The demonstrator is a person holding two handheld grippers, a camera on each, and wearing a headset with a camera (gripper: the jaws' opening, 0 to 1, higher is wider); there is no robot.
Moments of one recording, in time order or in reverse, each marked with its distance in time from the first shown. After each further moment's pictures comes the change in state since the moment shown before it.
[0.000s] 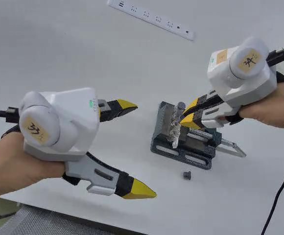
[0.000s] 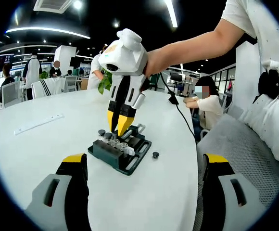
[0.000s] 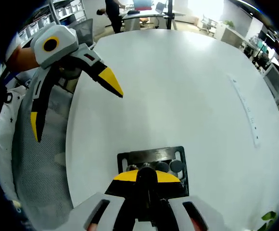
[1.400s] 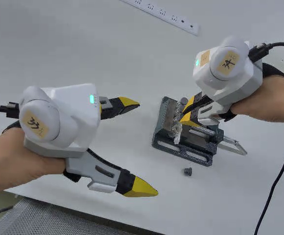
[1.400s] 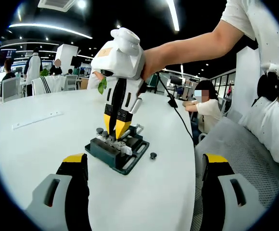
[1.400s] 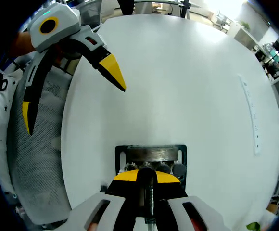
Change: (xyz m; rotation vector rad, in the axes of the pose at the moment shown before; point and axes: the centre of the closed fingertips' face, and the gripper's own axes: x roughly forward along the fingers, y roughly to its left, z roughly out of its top) left arm 0.000 -0.002 -0.006 -0.039 -0.024 -0.010; right arm 0.008 0.001 -0.001 -0.113 0.151 -0.013
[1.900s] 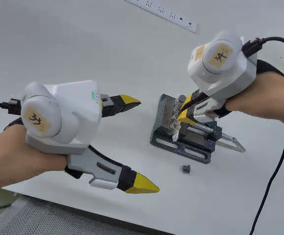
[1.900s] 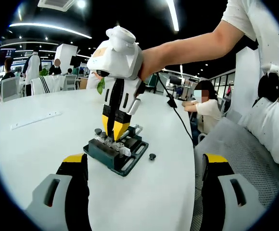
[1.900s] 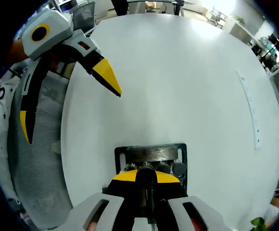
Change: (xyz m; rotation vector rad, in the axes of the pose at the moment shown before) left arm 0.004 -0.002 0.002 -0.001 0.003 -0.008; right arm 0.001 -0.002 -0.002 0.047 0.000 0.002
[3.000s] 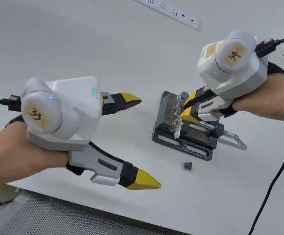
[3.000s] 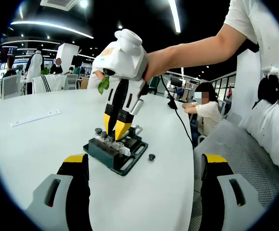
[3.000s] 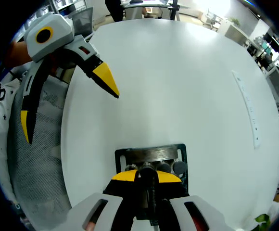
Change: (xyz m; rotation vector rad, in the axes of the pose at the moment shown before) left arm -0.001 -0.001 0.001 -0.019 -0.012 0.004; right arm -0.001 0.001 0.000 0.028 -0.056 -0.016
